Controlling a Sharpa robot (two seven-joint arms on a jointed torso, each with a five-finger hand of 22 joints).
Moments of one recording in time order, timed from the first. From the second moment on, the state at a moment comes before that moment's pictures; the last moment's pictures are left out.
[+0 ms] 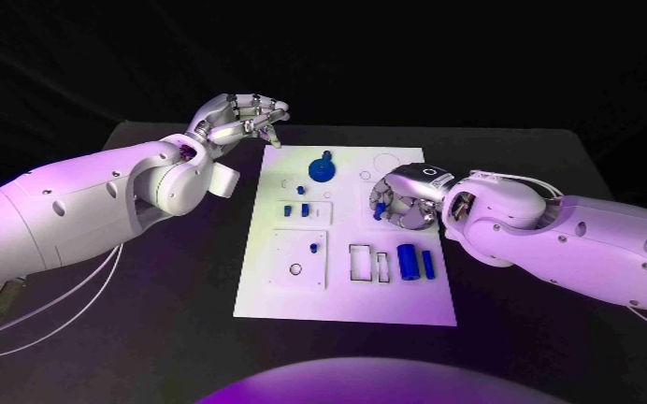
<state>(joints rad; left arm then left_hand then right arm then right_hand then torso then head) 1.18 -0.86 -0.01 1.39 -0.23 -0.15 0.42 1.35 -0.17 0.46 0.16 0.20 0.74 0.19 0.38 0.26 0.81 0.17 0.45 0.09 0.95 0.09 0.98 0.36 0.17 0.96 0.18 0.73 0.48 1.19 -0.83 -0.15 1.62 -1.64 -0.23 -0.10 1.43 -0.17 0.62 0.14 0.19 0.98 0.14 0.28 0.46 1.16 0.06 0.26 0.08 1.46 -0.01 1.41 1.22 0.12 1.39 0.09 1.00 1.31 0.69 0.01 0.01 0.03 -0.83</state>
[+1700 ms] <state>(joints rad) 1.18 -0.83 -0.01 1.37 -0.23 -0.14 0.41 1.35 -0.17 0.46 0.16 0.20 0.73 0.19 0.38 0.26 0.81 0.18 0.45 0.09 0.95 0.09 0.98 0.36 0.17 0.96 0.18 0.73 0.48 1.19 -0.70 -0.15 1.79 -1.53 -0.28 -0.12 1.39 -0.18 0.66 0.13 0.18 1.02 0.10 0.28 0.46 1.18 0.06 0.26 0.08 1.47 -0.02 1.41 1.22 0.12 1.39 0.09 1.00 1.31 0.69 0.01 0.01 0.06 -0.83</state>
